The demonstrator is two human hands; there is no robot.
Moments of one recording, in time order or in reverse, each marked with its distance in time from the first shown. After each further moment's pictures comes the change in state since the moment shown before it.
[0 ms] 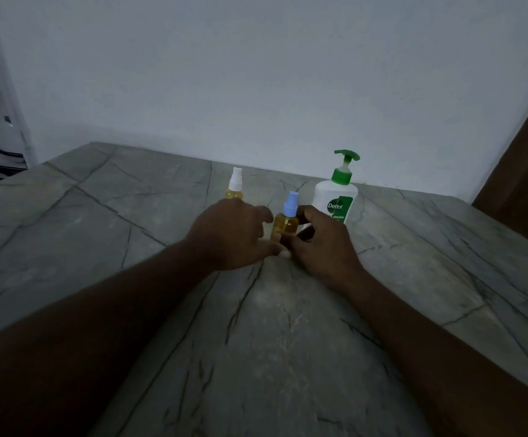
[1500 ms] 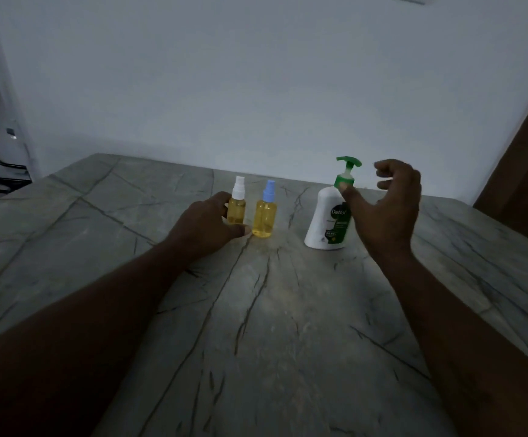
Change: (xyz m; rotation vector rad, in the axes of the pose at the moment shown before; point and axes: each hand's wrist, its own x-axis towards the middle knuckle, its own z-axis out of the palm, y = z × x) left_hand 0.004 -0.060 0.011 -0.320 -0.017 -0.392; right_hand 0.037 0.017 -0.054 -0.076 0.640 -0.038
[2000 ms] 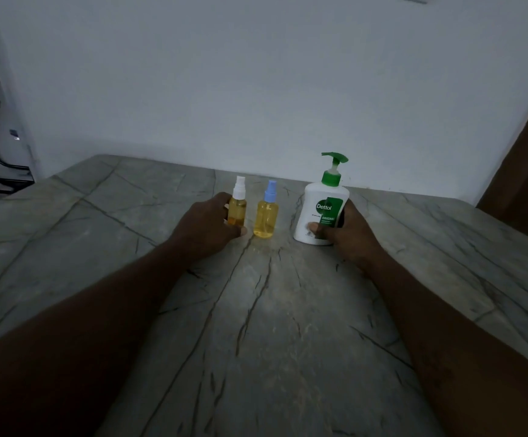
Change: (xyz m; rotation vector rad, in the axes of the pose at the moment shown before) left_hand 0.000 0.003 -0.002 -0.007 -0.026 -0.039; right_hand -0.019 0.038 0.037 0.300 -0.656 0.392
